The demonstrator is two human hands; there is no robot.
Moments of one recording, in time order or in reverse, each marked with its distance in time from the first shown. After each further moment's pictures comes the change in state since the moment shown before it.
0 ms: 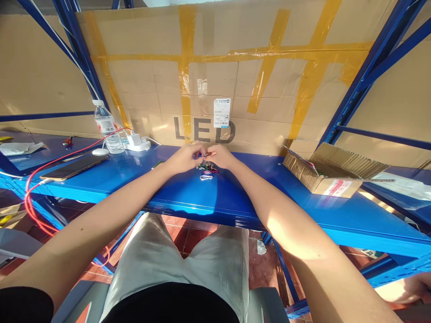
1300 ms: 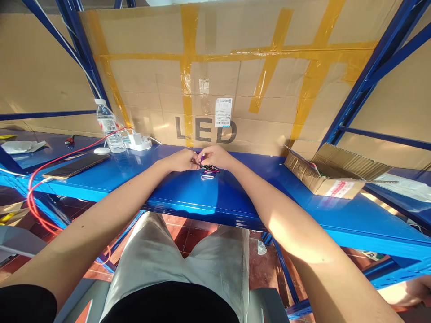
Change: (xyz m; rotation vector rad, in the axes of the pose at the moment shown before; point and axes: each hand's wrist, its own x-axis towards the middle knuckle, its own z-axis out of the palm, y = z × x) left_hand -0.006 -0.016 -0.015 -0.028 -0.434 -0.266; right_hand -0.005 -0.031 0.007 0.235 -0.157 0.119
